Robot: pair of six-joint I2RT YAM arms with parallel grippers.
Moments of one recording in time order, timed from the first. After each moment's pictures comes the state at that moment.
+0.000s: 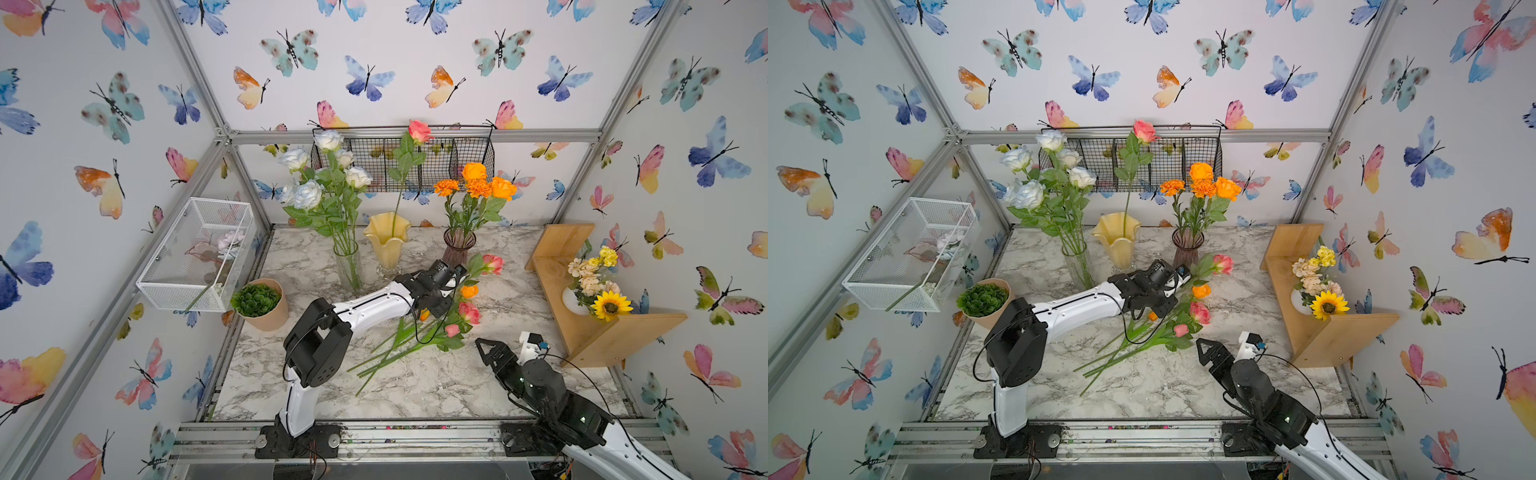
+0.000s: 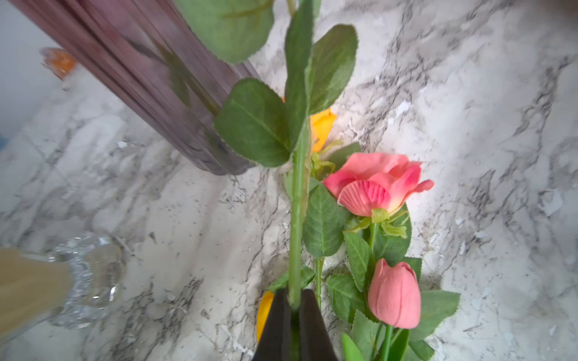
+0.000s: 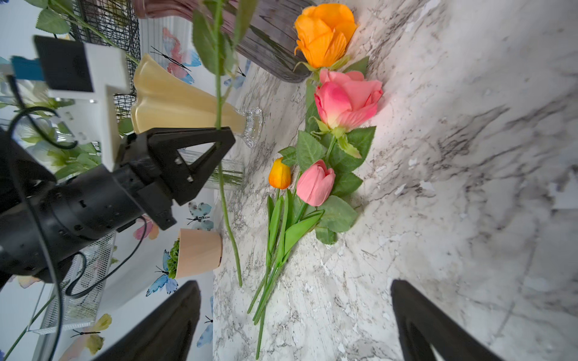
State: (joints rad) left arm -0.89 1.91 1.54 -0.46 -0.06 0.10; right arm 0.87 0.18 0.16 -0.42 0.27 1.34
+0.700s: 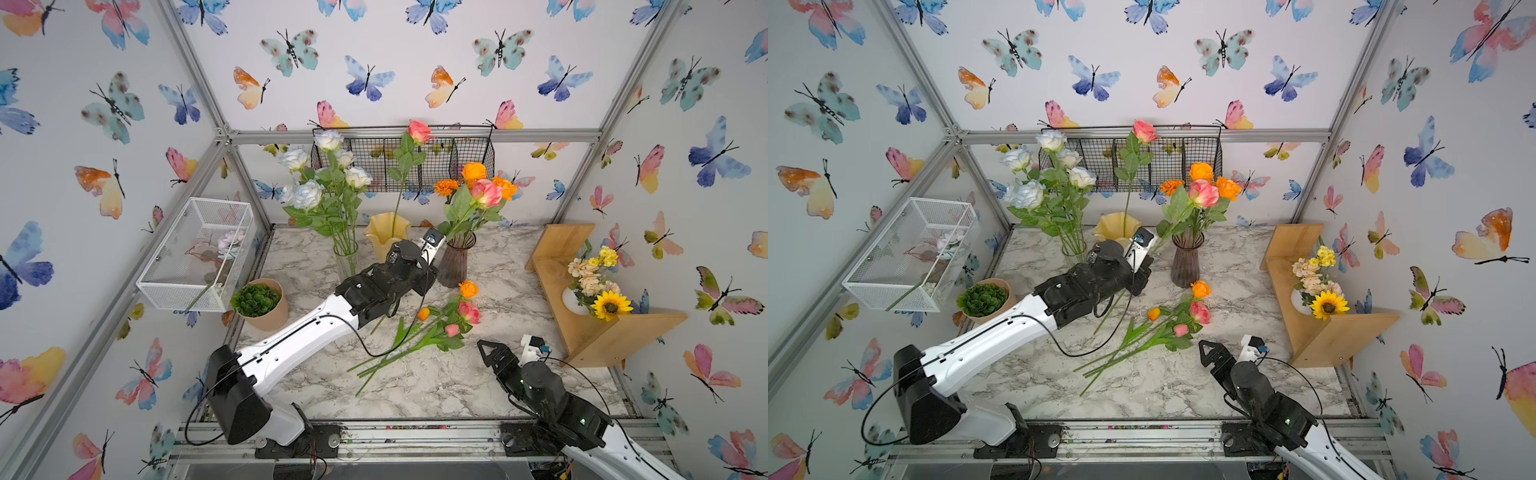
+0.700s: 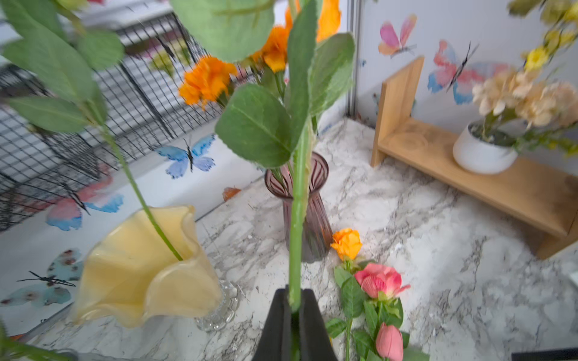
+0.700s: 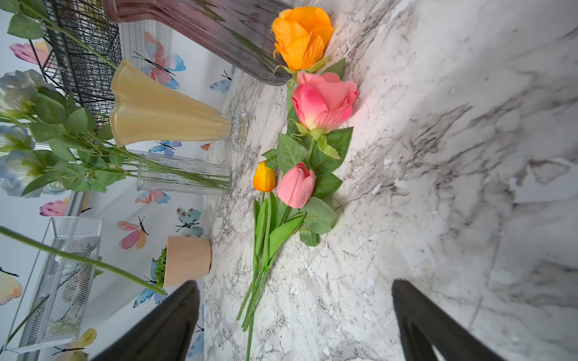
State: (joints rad) left arm -0.87 1.39 1.38 -0.23 -0.23 0.06; right arm 0.87 0.19 0.15 -0.45 0.29 1.35
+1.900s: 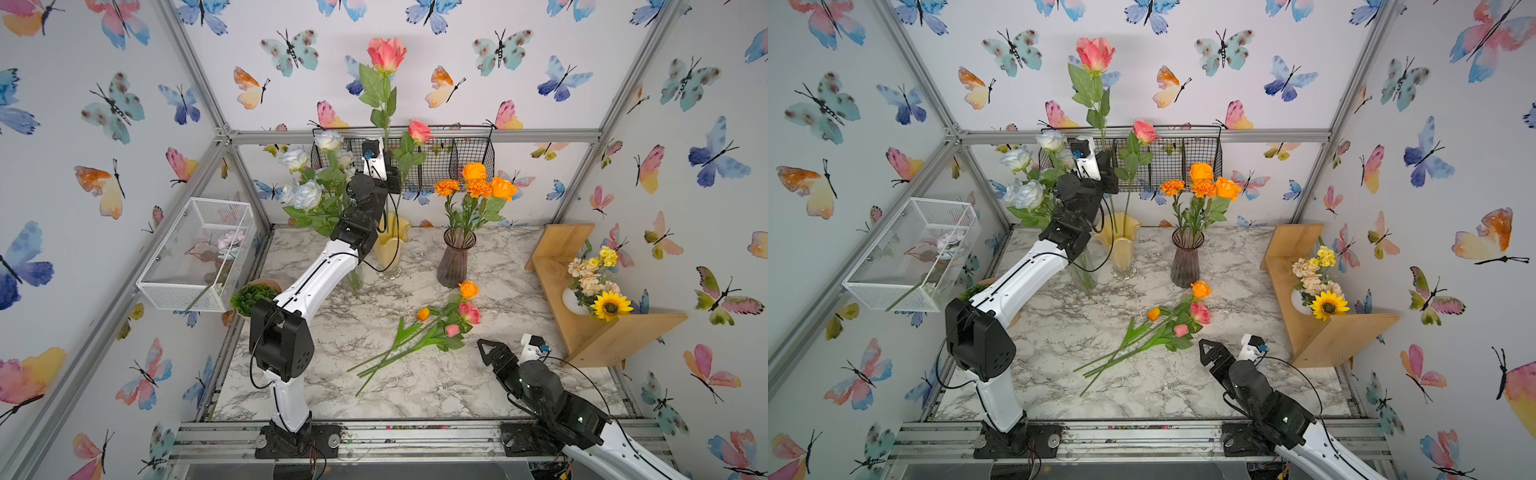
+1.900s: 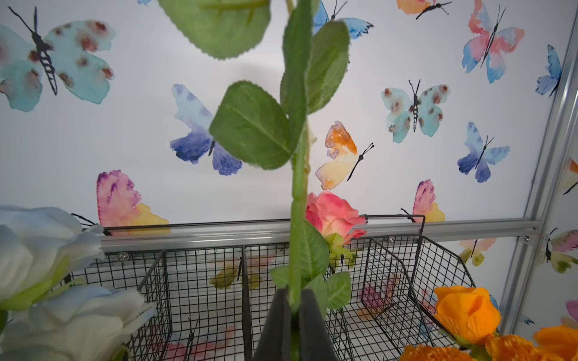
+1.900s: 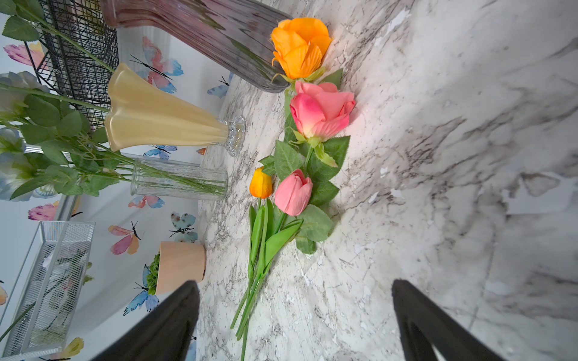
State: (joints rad) left arm -0.49 1.86 1.79 0.38 -0.22 -0.03; right arm 0.87 0.22 0.15 -0.42 0.32 1.34
